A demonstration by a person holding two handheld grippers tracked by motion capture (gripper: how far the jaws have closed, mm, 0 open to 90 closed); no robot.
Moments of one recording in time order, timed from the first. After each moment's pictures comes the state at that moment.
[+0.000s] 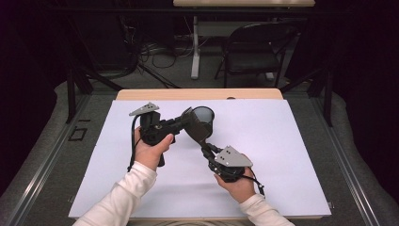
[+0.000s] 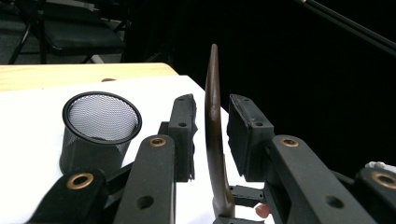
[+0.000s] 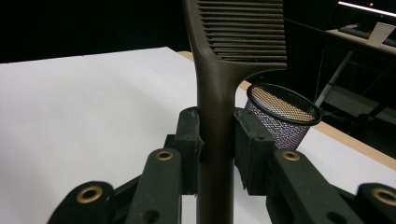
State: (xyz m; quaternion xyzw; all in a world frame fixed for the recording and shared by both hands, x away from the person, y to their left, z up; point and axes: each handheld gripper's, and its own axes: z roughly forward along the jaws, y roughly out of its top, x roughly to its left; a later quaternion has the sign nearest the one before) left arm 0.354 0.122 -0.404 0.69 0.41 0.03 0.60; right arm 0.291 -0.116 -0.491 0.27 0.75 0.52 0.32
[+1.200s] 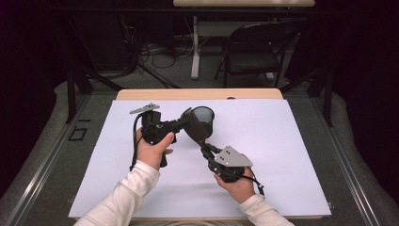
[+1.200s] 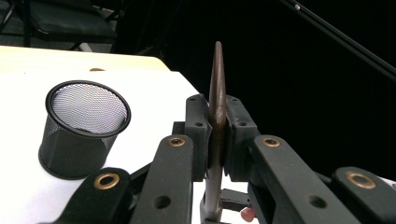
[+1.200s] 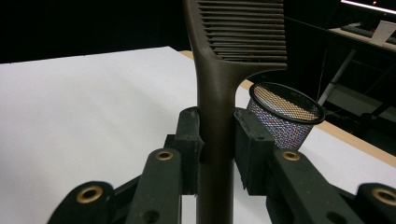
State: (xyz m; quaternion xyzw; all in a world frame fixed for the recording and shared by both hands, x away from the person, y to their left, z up) left arm 0.358 0.120 -0.409 0.67 0.42 -0.02 0.61; right arm 0.292 -0.116 -0.493 0.27 0.75 0.52 0.32
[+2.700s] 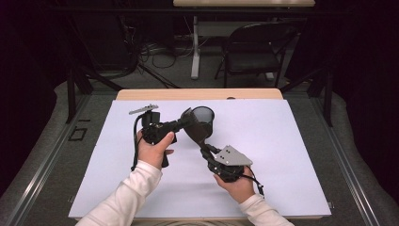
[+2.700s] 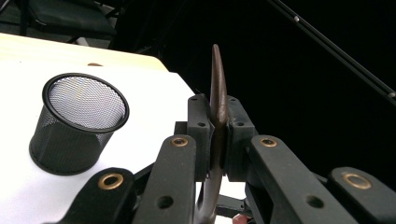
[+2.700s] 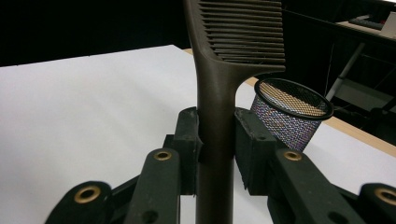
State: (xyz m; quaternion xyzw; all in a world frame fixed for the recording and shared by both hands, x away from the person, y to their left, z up) left arm 0.361 0.120 -0.415 0.65 0.44 -0.04 0.62; right arm 0.294 -0.116 -0.494 0.28 0.75 0.52 0.30
